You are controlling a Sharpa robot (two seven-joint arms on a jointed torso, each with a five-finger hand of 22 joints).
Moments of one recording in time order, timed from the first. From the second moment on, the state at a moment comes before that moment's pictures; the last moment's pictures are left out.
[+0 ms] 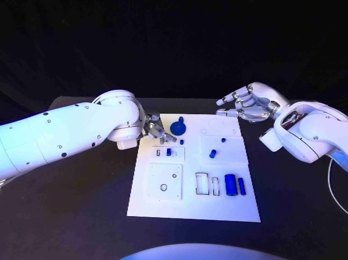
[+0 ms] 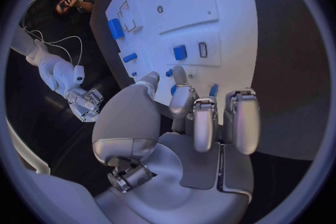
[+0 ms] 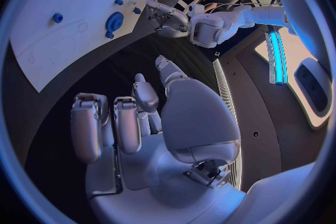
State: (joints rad) left arm 1.32 -0.68 0.02 1.49 -1.06 0.20 -0.70; left_hand 1.00 -0.11 0.15 0.27 0.19 0.99 0.01 0.59 0.79 1.39 -0.05 1.18 1.16 1.47 -0.10 1.57 1.31 0.03 1.47 0.01 1.49 1.31; right arm 1.28 -0.99 -0.02 1.69 -0.89 -0.37 0.03; right_hand 1.25 -0.07 0.12 0.05 0.26 1.00 0.15 0.07 0.07 1.32 0.06 1.12 1.23 1.47 -0.02 1.50 1.31 0.04 1.47 0.08 1.47 1.31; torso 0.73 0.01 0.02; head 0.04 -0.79
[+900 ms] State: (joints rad) left arm 1.39 -0.51 -0.01 1.12 -1.06 0.34 -0.70; left_hand 1.08 -0.06 0.04 0.29 0.19 0.97 0.05 0.48 0.70 1.35 -0.02 1.13 1.11 1.47 -0.09 1.57 1.31 0.03 1.47 0.03 1.46 1.31; right arm 1.28 -0.98 -0.02 1.68 -0.89 -0.37 0.03; right_hand 1.25 -0.07 0.11 0.05 0.27 1.00 0.15 0.07 0.07 1.32 0.06 1.12 1.23 1.47 -0.02 1.50 1.31 0.04 1.47 0.08 1.47 1.31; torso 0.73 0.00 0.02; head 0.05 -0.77
